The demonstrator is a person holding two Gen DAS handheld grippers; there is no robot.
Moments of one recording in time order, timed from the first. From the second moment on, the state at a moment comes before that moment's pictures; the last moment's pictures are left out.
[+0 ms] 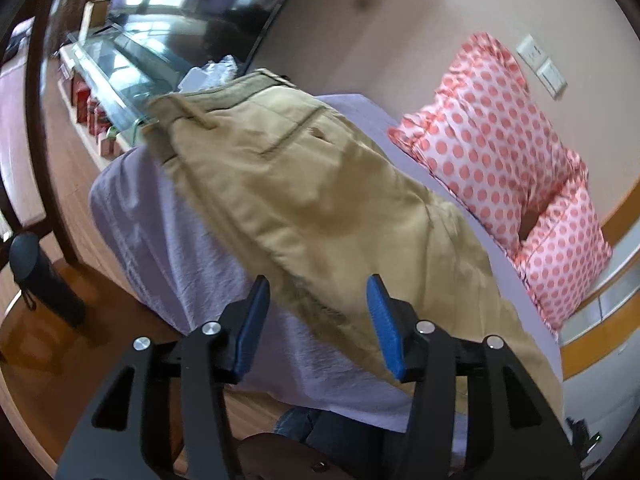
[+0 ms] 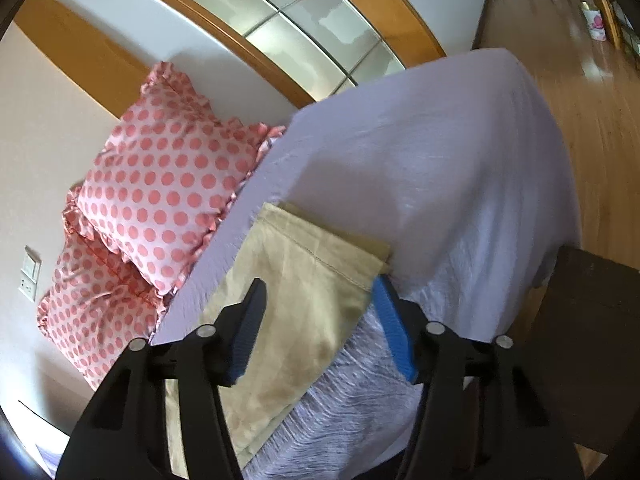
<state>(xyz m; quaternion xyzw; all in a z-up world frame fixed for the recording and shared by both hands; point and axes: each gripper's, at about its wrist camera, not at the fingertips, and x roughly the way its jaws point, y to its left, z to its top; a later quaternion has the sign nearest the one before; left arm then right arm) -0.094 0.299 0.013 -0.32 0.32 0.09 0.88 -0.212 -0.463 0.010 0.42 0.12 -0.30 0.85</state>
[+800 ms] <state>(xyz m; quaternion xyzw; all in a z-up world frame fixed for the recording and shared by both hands) -0.119 0.294 -0.009 -0.34 0.29 0.05 0.90 -0.098 -0.312 0.082 0.25 0.09 -0.04 0.96</state>
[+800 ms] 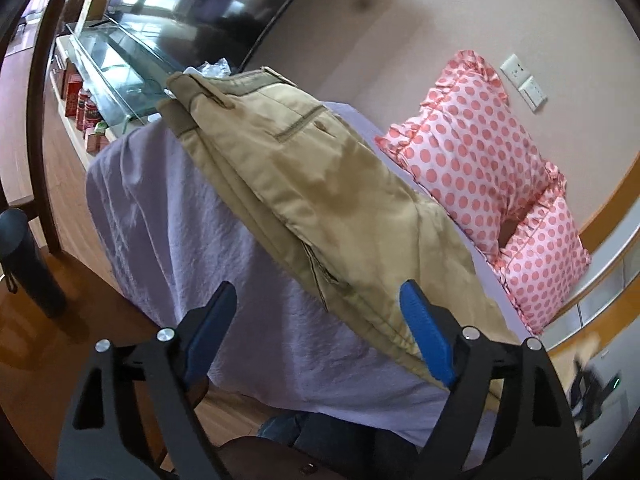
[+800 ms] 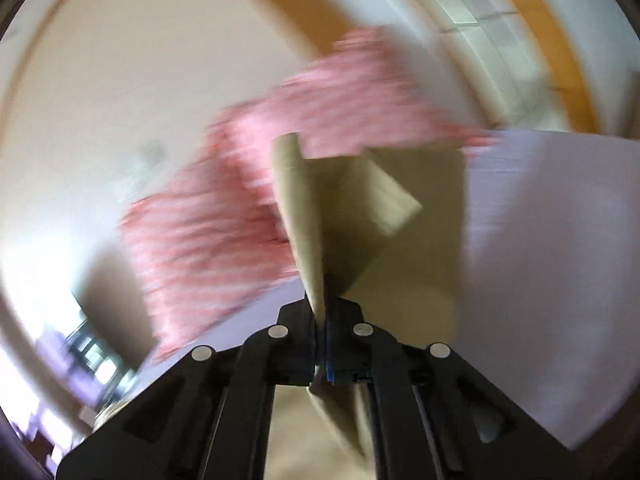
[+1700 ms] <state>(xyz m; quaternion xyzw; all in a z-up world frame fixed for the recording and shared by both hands) -0.058 0.304 -0.008 -0.39 0.30 0.04 0.87 -0.031 -0.091 0.028 0.05 0.32 0.23 0.92</state>
